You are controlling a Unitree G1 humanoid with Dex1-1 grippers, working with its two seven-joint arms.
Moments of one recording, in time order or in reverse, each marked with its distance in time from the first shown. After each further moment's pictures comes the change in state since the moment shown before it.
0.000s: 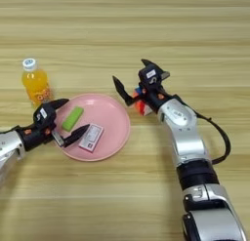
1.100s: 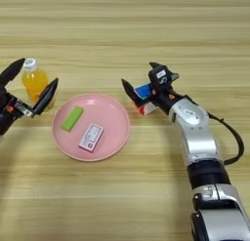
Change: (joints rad) left arm 0.085 -0.037 0.184 -0.209 -0.201 -0.234 0.026; right arm 0.006 -0.056 -0.036 -0.007 0.026 0.071 0.069
